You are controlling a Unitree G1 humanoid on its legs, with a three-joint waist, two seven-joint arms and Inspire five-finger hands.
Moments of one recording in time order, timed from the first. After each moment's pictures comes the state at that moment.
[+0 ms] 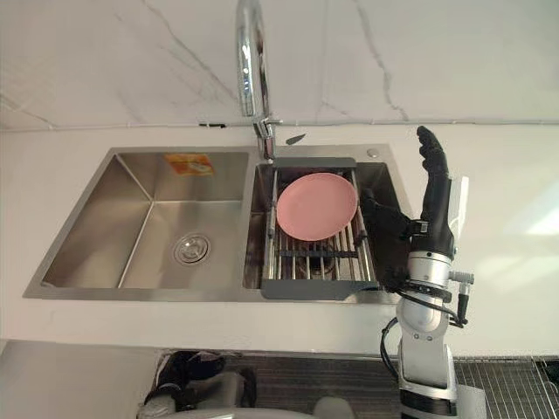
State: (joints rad) left arm 0.15 0.04 0.08 0.82 -0.06 -0.06 0.10; right arm 0.06 -0.15 -0.22 -0.32 -0.28 -0.10 -0.19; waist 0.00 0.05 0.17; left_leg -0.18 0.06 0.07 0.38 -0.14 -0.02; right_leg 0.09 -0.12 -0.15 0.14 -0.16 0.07
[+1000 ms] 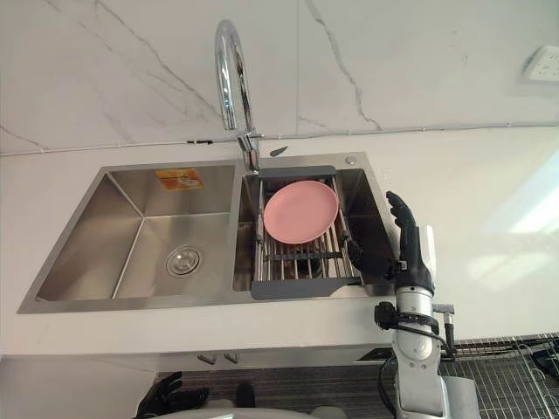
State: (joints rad) left arm 0.22 0.12 0.08 0.91 -0.04 -0.05 0.11; right arm 0.21 -0.12 -0.20 -0.17 -0.28 -0.08 -0.10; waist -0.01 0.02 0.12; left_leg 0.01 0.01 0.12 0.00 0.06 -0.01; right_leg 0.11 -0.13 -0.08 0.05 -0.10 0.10
